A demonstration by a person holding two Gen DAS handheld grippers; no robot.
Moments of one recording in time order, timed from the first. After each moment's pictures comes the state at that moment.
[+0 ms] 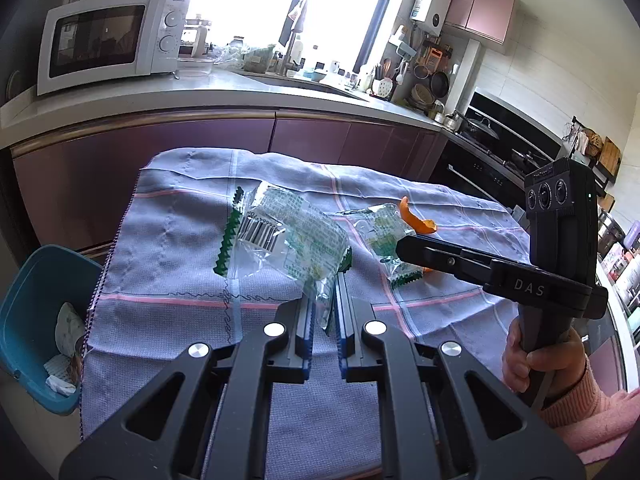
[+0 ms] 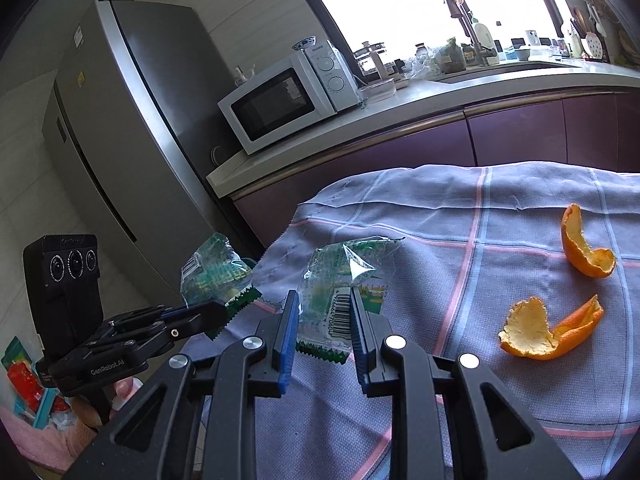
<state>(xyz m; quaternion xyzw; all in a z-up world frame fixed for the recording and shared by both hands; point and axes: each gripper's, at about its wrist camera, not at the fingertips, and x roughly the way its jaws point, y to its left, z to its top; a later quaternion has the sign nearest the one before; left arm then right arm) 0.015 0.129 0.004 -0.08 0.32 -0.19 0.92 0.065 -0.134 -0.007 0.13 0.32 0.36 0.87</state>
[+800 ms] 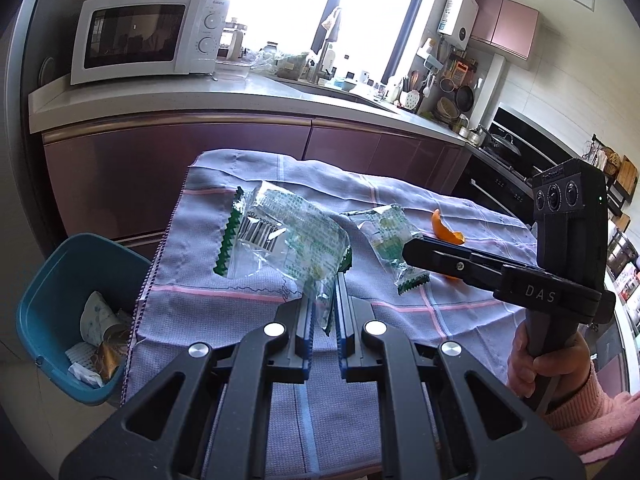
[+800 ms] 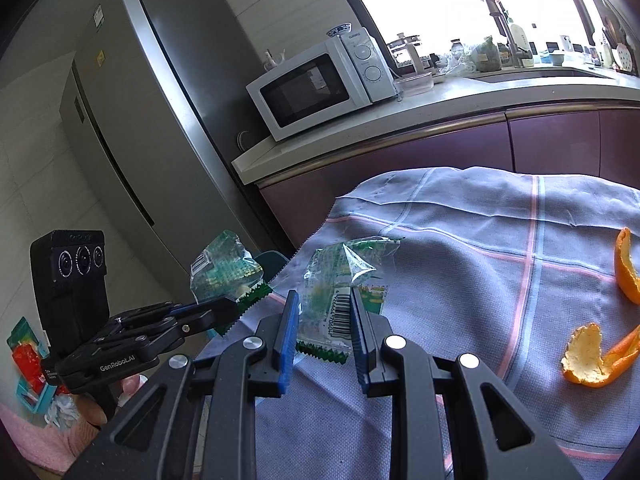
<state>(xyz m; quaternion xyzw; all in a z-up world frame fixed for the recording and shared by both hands) -0.002 0.169 0.011 -0.10 0.32 -0.15 0.93 0.069 -0.088 -0.001 0.11 0.33 0.40 0.85</state>
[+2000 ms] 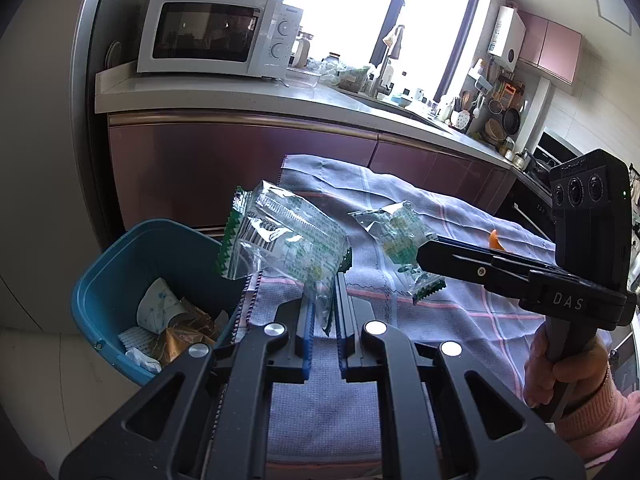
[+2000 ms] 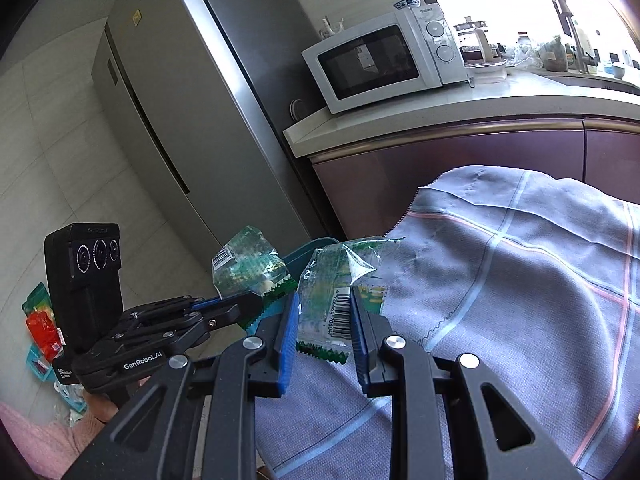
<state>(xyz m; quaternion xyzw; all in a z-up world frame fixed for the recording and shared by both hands) -0.022 0.245 0.004 -0.13 0.31 -0.05 0.94 0.071 0.004 0.010 0.06 0.34 0.47 0.81</state>
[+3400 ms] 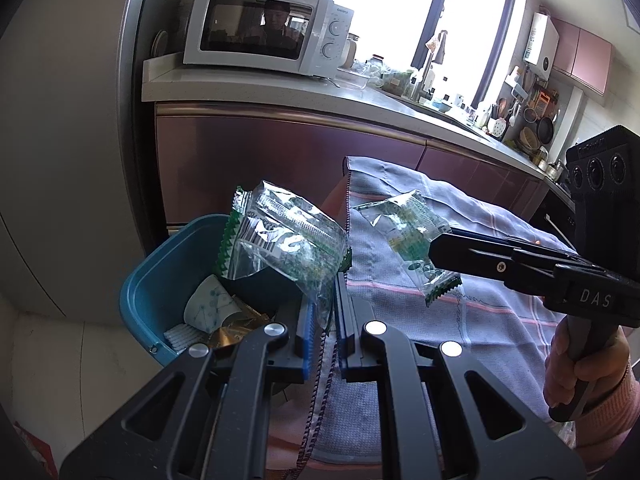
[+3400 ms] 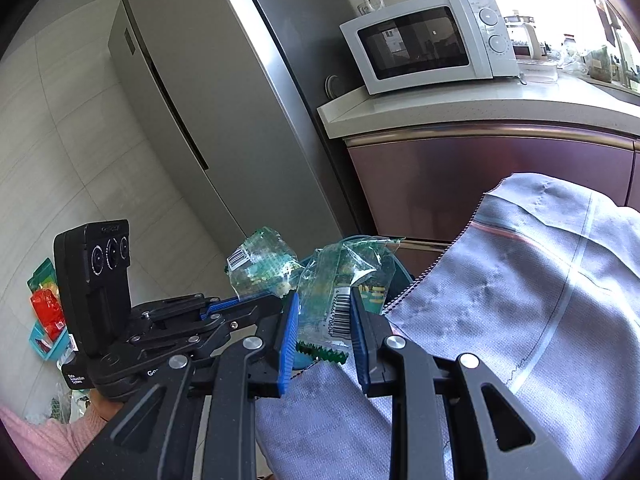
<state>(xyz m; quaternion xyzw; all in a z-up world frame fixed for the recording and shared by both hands) -0.021 0.298 -0.009 -0.13 0.32 0.01 0.94 0.080 0.072 0.011 0.02 0.35 0.51 0.78</state>
